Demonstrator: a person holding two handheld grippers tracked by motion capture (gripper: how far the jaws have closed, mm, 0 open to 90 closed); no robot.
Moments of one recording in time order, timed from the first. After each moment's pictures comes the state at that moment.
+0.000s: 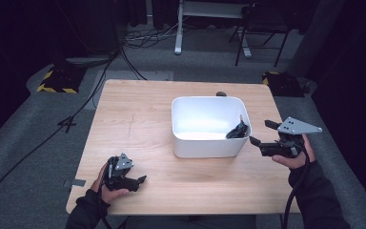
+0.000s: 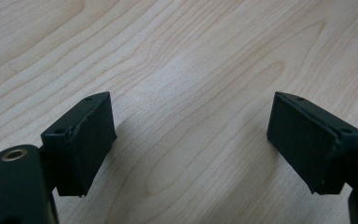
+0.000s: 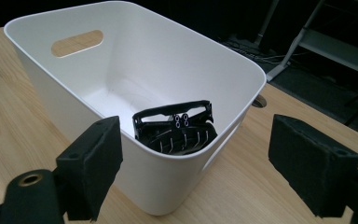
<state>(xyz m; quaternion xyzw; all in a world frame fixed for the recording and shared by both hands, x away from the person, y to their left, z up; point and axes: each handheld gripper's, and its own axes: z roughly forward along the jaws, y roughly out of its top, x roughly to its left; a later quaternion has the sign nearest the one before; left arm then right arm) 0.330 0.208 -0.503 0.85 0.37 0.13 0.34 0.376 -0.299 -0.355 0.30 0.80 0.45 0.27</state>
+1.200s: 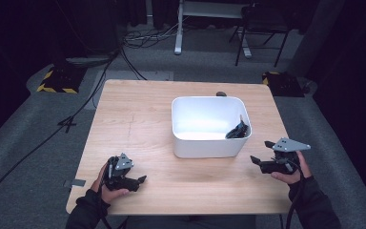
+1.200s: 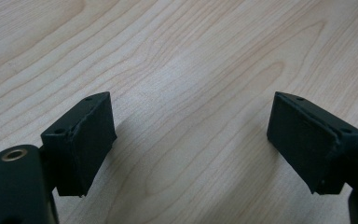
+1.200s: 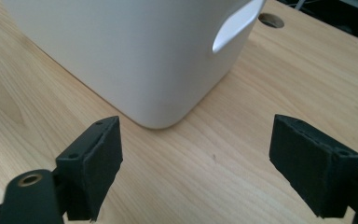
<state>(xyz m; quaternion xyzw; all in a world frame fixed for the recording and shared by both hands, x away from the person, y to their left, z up) 0.330 0.208 -0.503 0.85 0.37 0.13 0.34 0.367 -0.324 -0.431 0.34 0.83 0.38 0.24</state>
